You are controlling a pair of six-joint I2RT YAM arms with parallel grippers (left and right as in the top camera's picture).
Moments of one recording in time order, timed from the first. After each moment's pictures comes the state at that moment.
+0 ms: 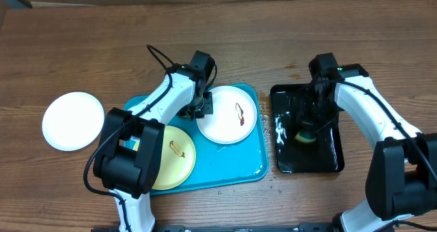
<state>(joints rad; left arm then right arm) -0.37 2.01 1.36 -0.88 -0.03 -0.44 0.15 1.77 1.22 -1.10 -0.13 0.35</state>
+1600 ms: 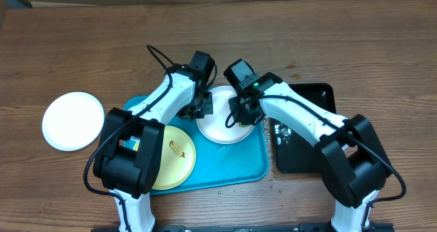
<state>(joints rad) -0.37 2.01 1.36 -0.88 -0.03 -0.45 0.61 1.98 1.40 -0.77 0.03 0.33</state>
